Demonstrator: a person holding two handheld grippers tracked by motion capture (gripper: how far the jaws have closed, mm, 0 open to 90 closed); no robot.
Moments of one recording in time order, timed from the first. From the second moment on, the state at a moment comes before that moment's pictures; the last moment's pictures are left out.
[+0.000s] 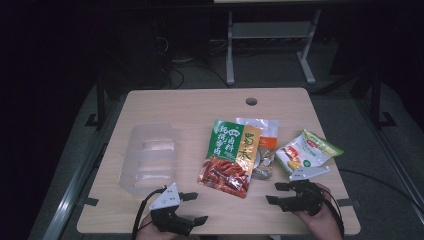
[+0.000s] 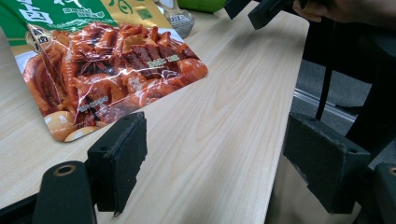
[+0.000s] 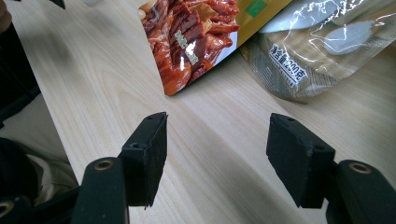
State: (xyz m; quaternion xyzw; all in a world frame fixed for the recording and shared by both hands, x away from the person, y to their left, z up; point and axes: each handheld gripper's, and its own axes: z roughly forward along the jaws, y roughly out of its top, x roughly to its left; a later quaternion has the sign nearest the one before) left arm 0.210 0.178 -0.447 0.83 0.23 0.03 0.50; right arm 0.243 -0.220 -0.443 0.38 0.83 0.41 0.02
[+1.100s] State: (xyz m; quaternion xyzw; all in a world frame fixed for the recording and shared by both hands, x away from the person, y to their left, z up) left arm 0.218 0.173 -0.429 0.82 0.21 0.03 0.52; right arm 0.252 -0.208 -0.430 0.36 0.83 0.43 0.03
